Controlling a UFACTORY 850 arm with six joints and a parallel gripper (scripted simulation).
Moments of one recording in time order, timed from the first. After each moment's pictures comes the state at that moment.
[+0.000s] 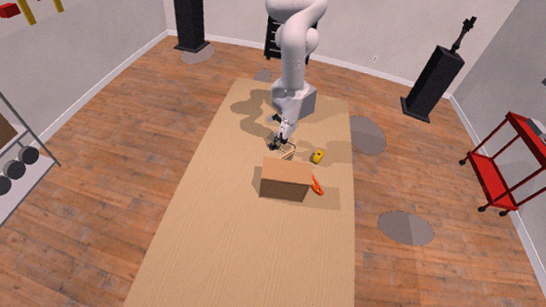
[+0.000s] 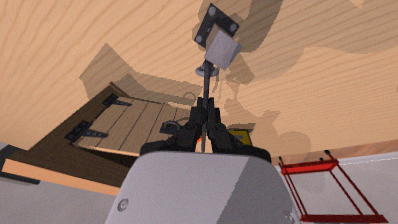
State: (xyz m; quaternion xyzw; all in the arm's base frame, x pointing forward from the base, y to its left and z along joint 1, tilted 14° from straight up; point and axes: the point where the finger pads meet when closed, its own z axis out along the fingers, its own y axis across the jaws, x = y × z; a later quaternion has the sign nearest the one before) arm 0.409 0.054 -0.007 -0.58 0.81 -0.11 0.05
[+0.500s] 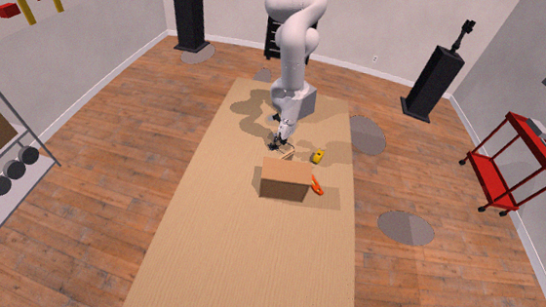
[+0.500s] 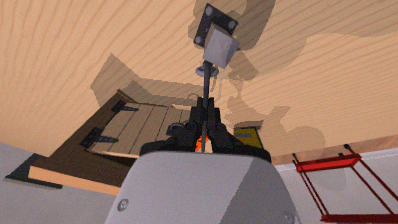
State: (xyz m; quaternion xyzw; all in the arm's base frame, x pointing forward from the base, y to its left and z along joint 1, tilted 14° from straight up) arm 0.412 0.053 -0.006 -0.54 0.83 -0.11 0.05
